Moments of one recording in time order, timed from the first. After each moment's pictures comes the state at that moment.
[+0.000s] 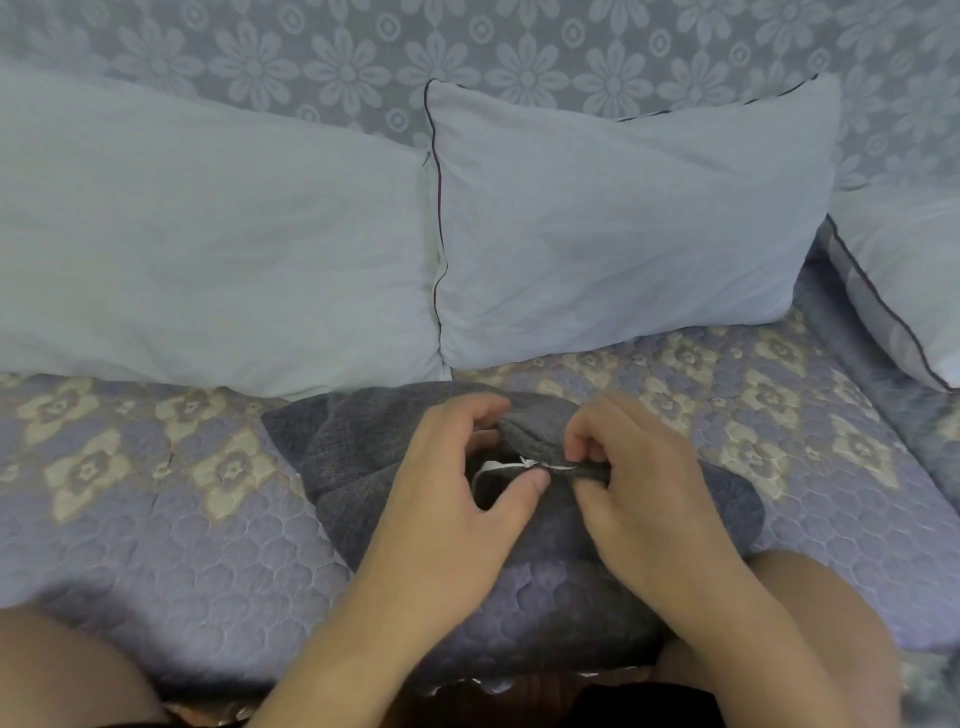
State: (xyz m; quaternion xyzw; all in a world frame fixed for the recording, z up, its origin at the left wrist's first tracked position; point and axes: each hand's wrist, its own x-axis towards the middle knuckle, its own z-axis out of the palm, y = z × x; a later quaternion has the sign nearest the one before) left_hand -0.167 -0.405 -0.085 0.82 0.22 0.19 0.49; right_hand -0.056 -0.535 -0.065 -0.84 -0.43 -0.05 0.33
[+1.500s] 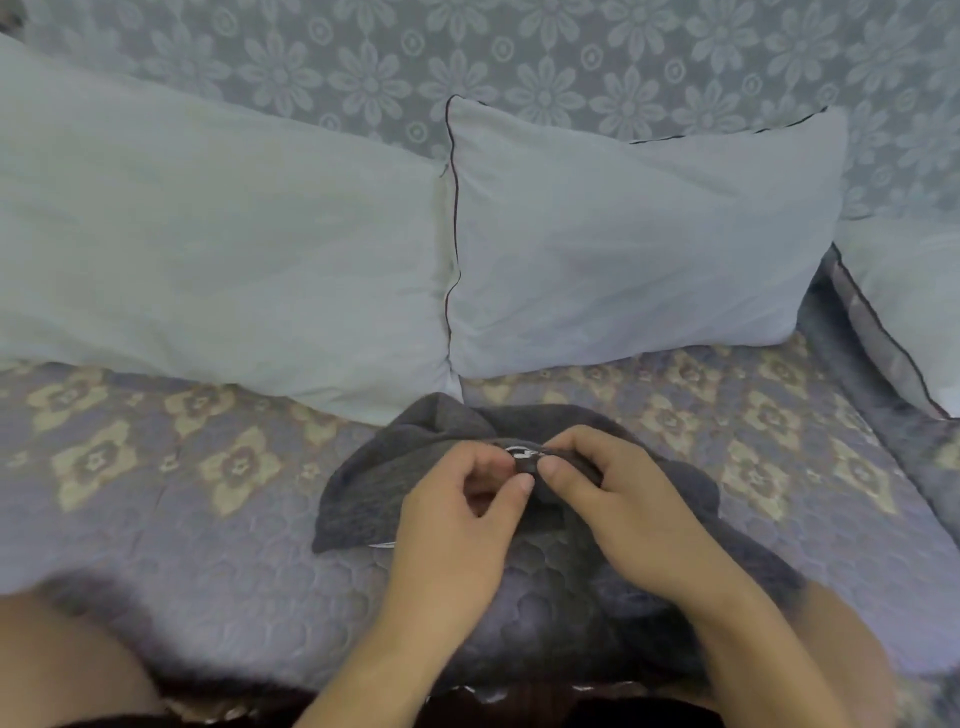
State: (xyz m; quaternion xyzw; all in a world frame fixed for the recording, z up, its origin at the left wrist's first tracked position) left_hand -0.165 -0.417 -0.095 0.71 0.31 0.21 0.59; right_hand -0.042 -0.527 -0.086 -0.79 -0.37 0.22 0.44
